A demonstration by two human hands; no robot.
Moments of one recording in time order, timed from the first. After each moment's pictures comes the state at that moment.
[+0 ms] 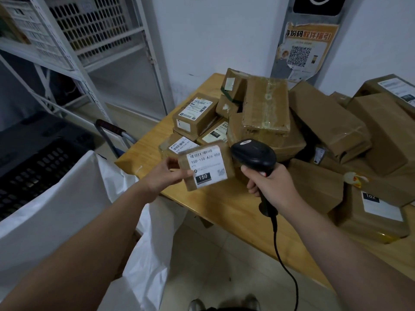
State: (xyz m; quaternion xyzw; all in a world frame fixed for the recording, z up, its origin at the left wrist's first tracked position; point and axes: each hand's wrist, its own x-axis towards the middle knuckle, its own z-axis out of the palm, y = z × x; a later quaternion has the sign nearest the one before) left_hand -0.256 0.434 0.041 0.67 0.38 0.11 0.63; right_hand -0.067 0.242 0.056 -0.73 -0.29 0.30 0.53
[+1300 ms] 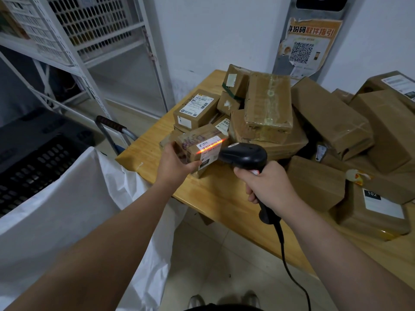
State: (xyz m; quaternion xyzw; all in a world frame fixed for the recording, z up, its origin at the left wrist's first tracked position) left_hand -0.221 0.425 0.025 0.74 0.49 0.25 0.38; right_hand -0.093 0.244 0.079 -0.79 -0.29 0.29 0.45
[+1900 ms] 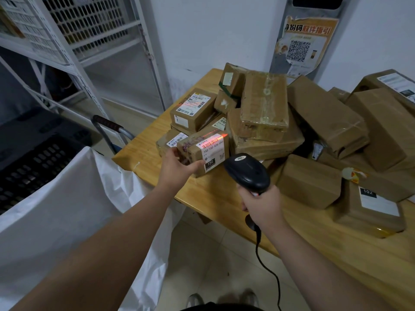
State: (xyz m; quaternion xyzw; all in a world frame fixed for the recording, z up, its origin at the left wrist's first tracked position) left_hand -0.215 0.411 0.023 0.72 0.47 0.27 0.44; right_hand -0.110 0.226 0.031 -0.75 -0.24 0.25 0.56
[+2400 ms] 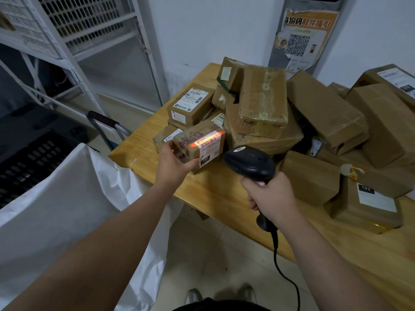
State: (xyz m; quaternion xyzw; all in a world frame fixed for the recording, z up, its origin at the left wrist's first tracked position) left_hand -0.213 0.413 0.014 0.72 0.47 0.29 0.42; right_hand -0.101 0.221 0.068 -0.78 -0.25 0.29 0.50
